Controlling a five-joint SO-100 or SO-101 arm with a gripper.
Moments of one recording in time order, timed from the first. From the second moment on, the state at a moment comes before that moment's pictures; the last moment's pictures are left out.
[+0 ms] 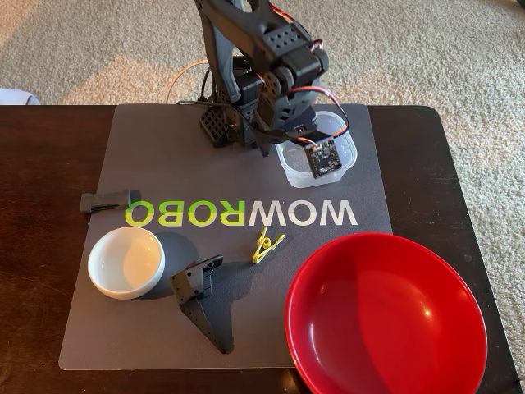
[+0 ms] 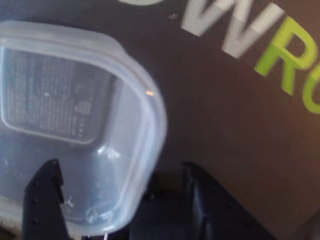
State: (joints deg) arm -38.7 122.6 135.9 87.5 77.0
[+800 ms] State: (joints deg) arm -28.7 133.0 115.0 79.5 54.1
